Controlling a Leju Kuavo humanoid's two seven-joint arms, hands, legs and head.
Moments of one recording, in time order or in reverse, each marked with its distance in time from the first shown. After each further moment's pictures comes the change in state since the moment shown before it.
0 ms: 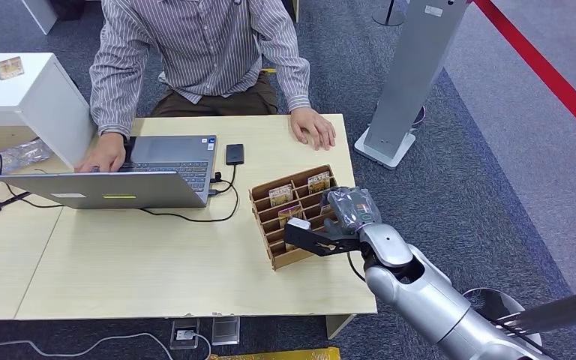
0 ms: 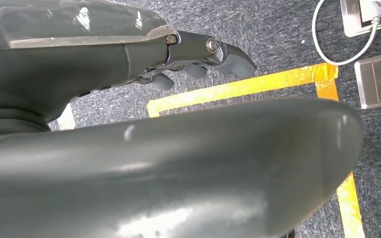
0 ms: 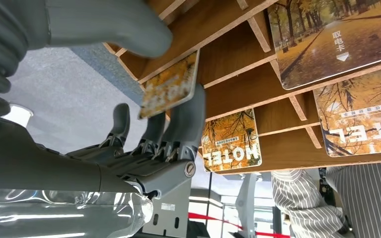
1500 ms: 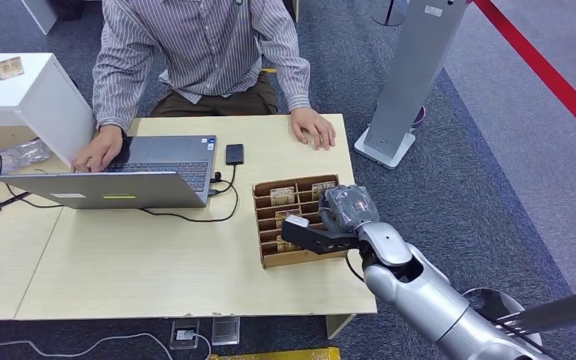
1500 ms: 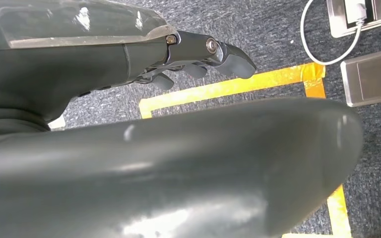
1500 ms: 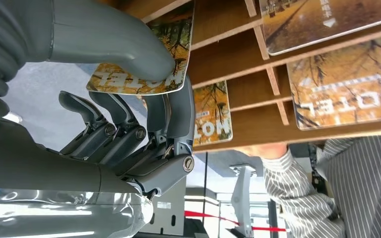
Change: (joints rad) left arm 0.000 0.000 -0.001 0.000 0.007 -0.012 -0.037; right arm -0.005 0.007 -0.001 -0.008 -0.033 -0.033 -0.019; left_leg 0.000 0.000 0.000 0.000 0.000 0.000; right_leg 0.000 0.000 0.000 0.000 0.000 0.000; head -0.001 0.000
